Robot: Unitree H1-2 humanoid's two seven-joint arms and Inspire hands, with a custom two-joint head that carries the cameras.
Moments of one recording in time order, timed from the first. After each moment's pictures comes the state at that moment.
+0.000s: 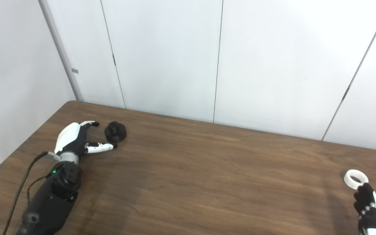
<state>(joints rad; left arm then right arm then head) -0.32 0.46 0.08 0.23 0.57 0.44 0.07 0.07 -0.23 -0.15 0.00 0.13 -0.27 0.14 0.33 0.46</state>
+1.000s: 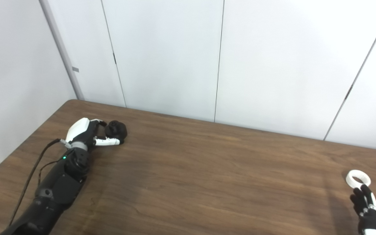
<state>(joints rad) -0.47 0.48 -0.01 0.48 0.51 0.40 0.08 0.08 -0.22 -0.15 -0.02 0.10 -0.24 0.13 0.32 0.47</state>
